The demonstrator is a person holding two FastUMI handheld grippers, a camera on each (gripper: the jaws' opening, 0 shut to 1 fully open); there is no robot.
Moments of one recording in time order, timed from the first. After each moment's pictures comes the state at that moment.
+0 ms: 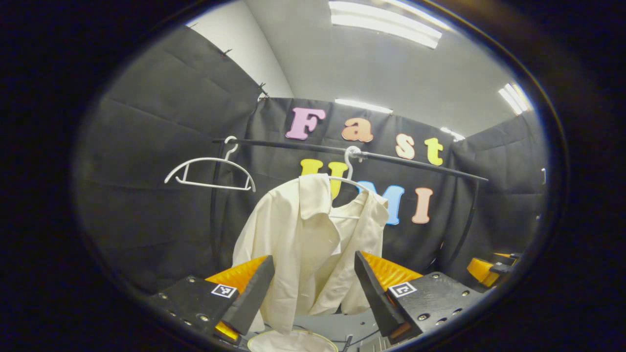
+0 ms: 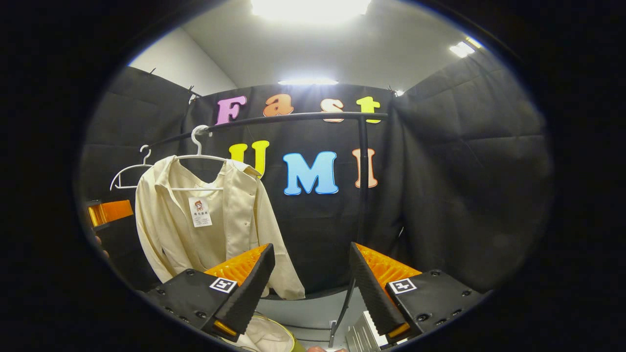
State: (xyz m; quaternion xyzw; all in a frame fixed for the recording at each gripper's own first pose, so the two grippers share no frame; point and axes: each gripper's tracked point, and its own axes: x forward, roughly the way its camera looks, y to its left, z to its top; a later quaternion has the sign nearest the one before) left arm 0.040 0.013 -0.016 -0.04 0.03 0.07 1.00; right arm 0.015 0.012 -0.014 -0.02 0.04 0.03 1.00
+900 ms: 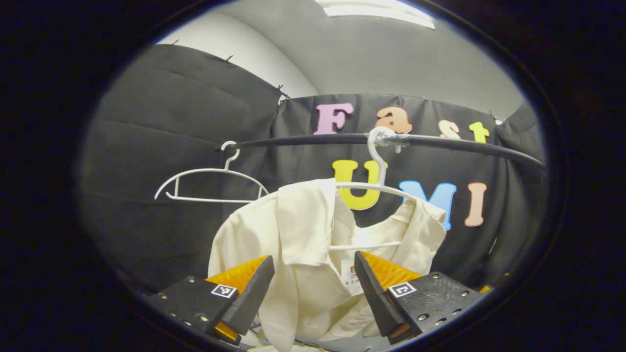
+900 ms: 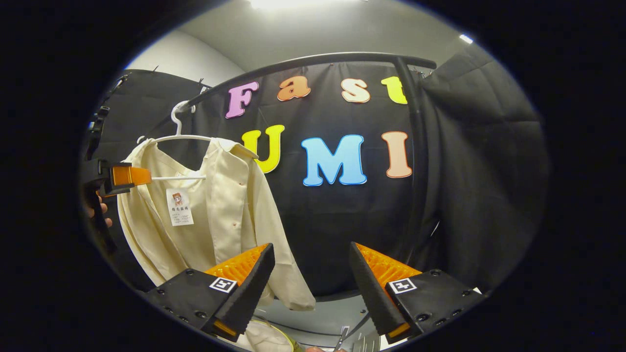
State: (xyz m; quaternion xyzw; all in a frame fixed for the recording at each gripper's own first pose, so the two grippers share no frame) left arm 0.209 0.031 -0.021 0.01 0.03 0.22 0.97; right arm 0.163 0.036 -0.054 -0.01 0.07 0.12 0.99
